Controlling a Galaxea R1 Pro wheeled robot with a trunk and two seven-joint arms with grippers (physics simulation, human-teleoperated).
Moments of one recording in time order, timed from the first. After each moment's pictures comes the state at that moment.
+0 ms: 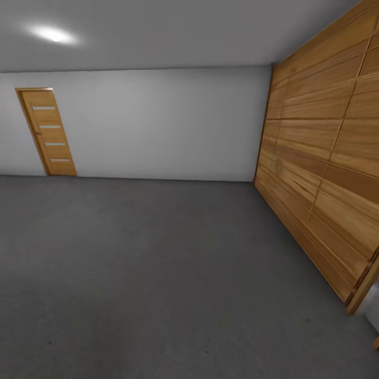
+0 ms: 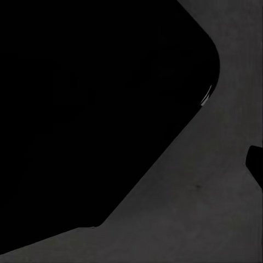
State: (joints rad) left arm 0.00 0.02 0.01 -0.13 0.02 -0.10 -0.01; right arm 0.00 0.00 0.65 0.00 0.00 -0.04 0.00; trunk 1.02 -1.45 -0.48
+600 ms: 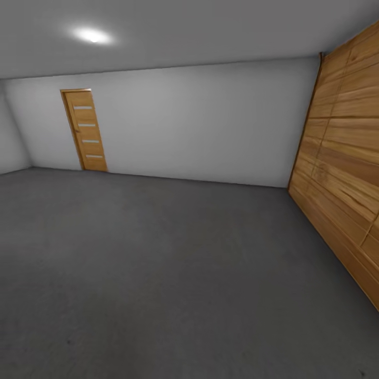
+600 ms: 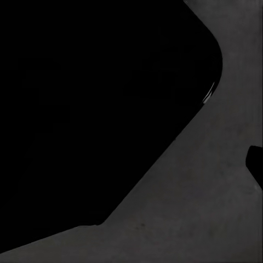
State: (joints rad) left arm 0.00 0.02 0.01 -0.13 0.02 -0.10 -0.01; right arm 0.00 0.00 0.65 0.00 0.00 -0.04 0.00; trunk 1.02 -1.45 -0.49
